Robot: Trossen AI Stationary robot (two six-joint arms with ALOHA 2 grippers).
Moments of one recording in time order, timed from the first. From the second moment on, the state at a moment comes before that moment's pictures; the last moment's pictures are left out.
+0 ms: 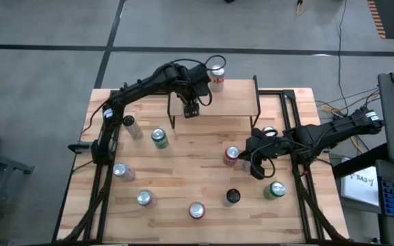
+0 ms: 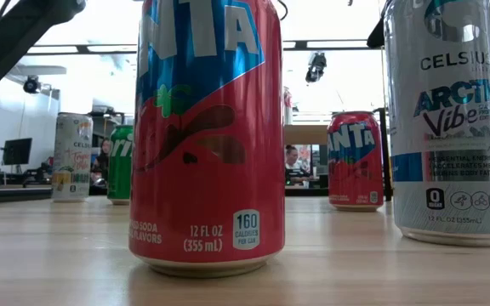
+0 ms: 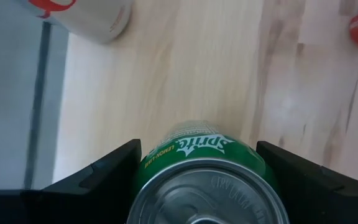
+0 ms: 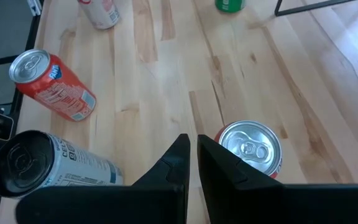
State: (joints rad) left arm 0.36 2.08 2.34 -1.43 -0.16 0.26; right arm 0.26 1.08 0.93 -0.59 0.16 0.38
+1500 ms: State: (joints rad) left arm 0.40 2.10 2.34 -1.36 -0.11 0.27; right arm 0.26 1.08 0.93 -0.59 0.16 0.39
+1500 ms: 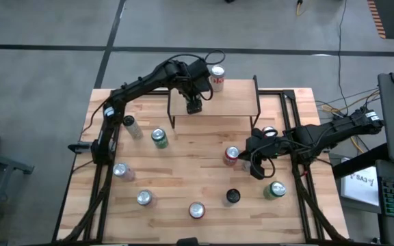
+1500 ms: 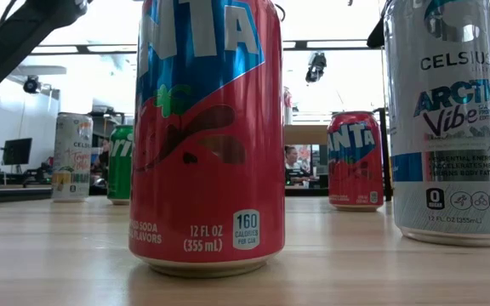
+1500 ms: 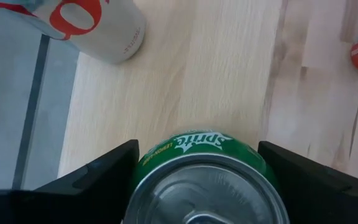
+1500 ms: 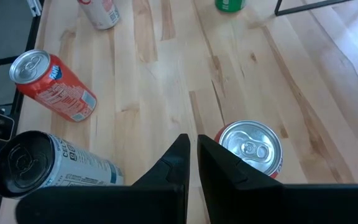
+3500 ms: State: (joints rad) left arm 0.30 1.63 2.13 -1.14 0.14 0.22; right arm 0.07 1.25 0.93 -0.18 0.38 0.12
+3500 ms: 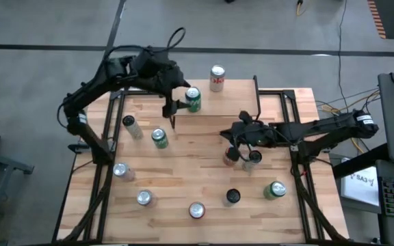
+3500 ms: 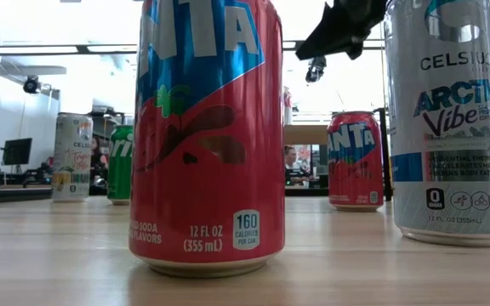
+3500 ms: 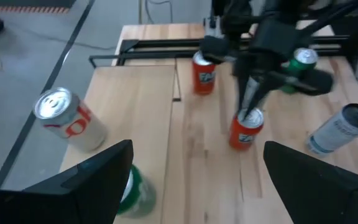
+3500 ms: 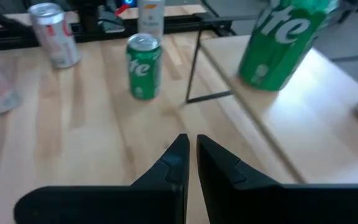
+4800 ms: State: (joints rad) left arm 0.25 0.91 0.70 0.04 -0.08 -0.09; right arm -0.31 1.46 0.93 0.29 0.17 -0.04
